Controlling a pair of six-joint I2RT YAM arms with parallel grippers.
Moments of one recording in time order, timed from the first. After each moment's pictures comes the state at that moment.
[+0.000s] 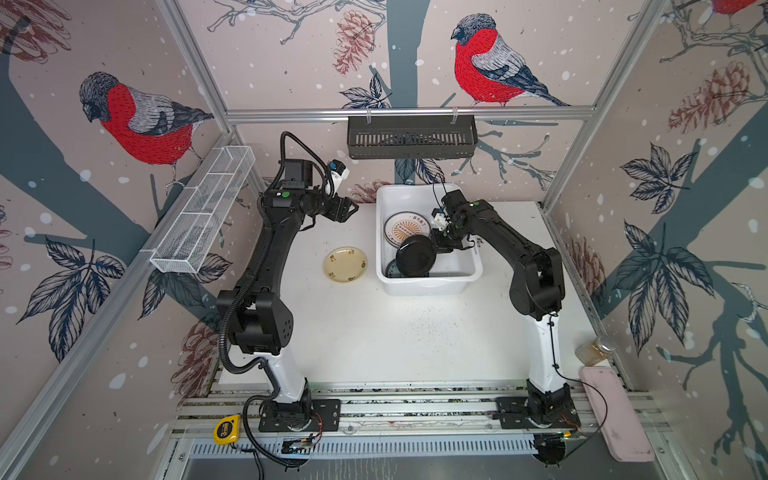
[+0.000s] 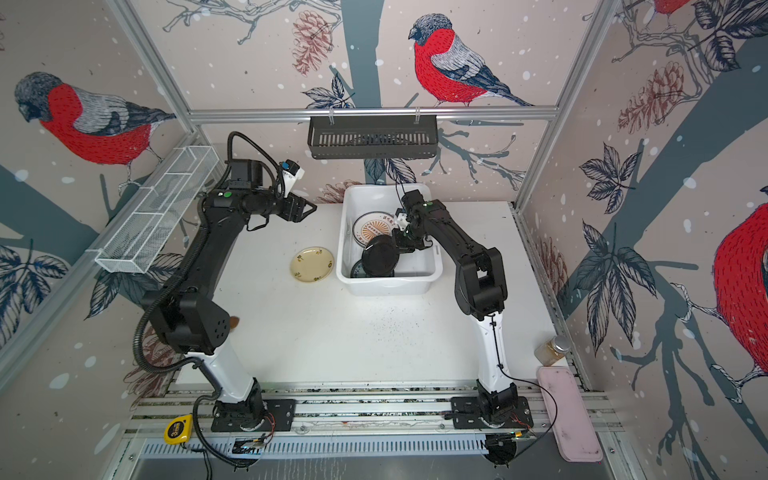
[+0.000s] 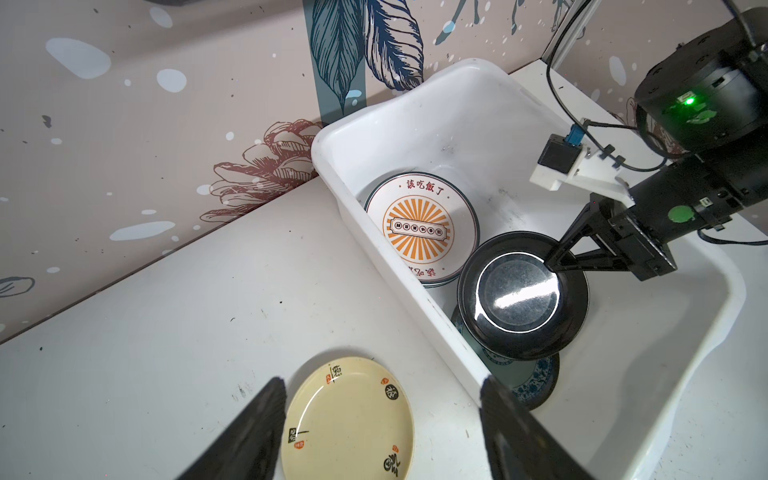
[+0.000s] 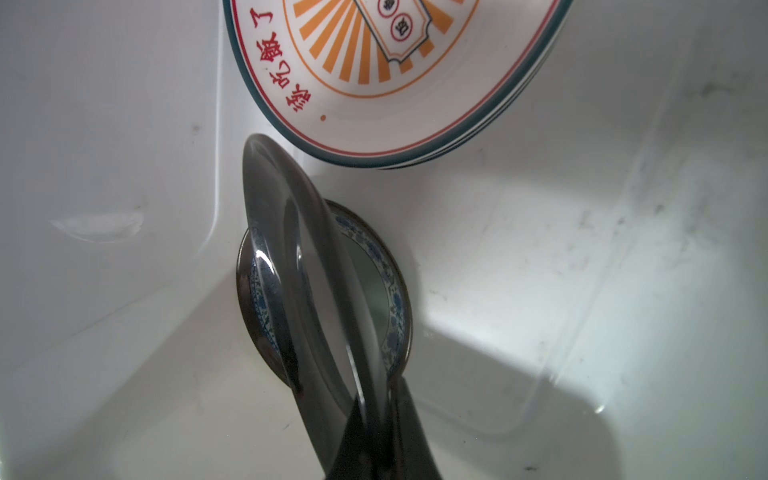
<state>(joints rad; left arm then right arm) -0.07 1.80 1.90 -0.83 0.52 0.32 0.41 2.22 2.01 -1.03 -0.41 0.22</state>
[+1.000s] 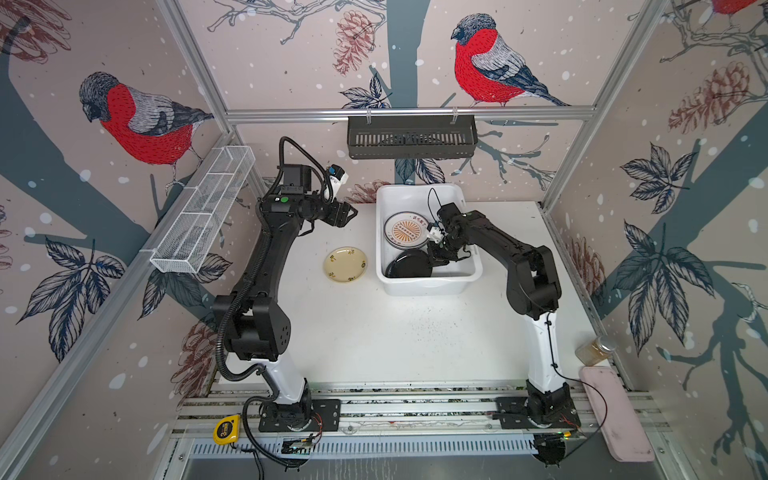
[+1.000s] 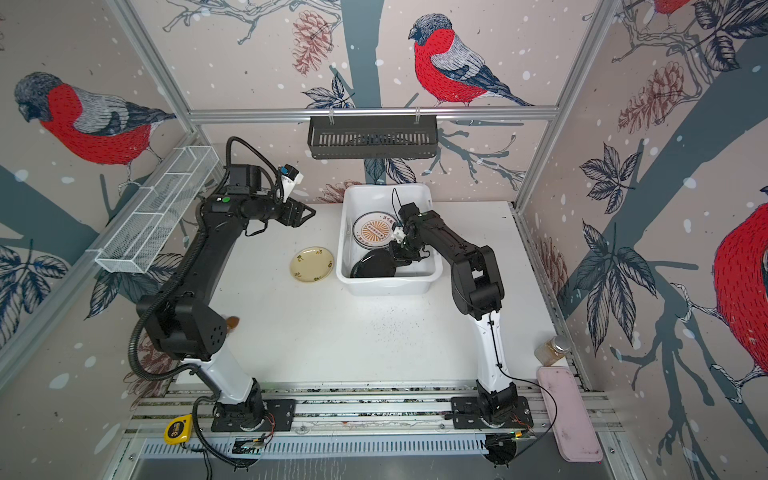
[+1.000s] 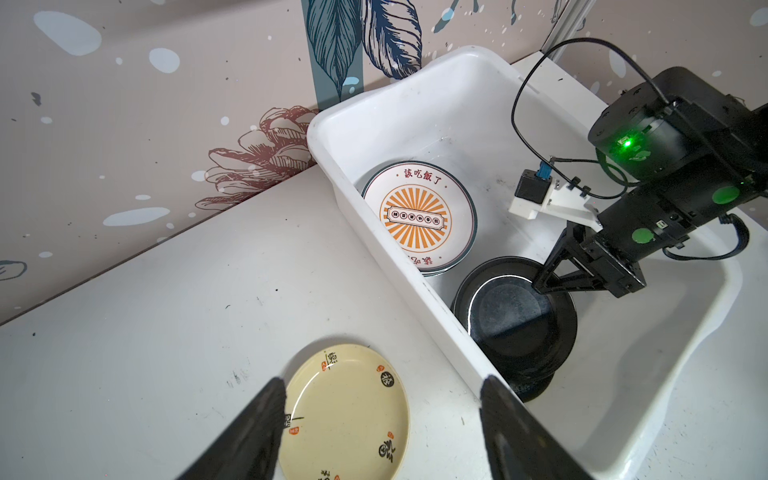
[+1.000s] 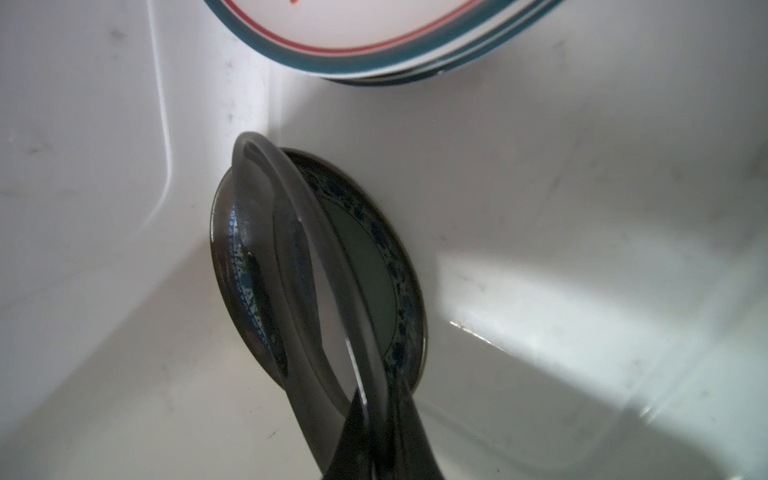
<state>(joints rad) -0.06 1.75 1.81 -0.81 0.52 0.32 0.43 2.24 1.88 -0.97 -0.47 0.22</state>
